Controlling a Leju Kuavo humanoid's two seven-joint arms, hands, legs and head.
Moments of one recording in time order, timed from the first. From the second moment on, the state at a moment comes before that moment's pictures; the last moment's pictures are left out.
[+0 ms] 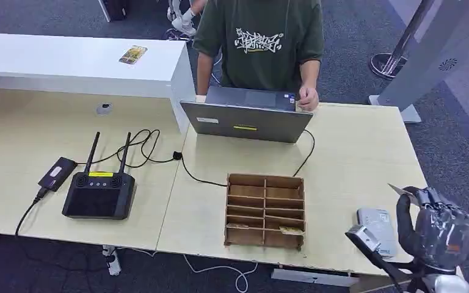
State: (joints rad) left arm -0.06 -0.14 -1.02 -0.10 1.49 0.25 -0.14; right arm 0.17 -0.17 -0.04 -1.71 1.40 -0.69 -0.01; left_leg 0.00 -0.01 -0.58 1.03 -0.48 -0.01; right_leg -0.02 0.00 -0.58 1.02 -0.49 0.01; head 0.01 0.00
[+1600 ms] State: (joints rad) left arm -0.10 -0.13 -1.22 -0.10 1.43 0.23 -0.04; right arm -0.65 0.01 0.38 -1.14 1.46 -0.64 0.14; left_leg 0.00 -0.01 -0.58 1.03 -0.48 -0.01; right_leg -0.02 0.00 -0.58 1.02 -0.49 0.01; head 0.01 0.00
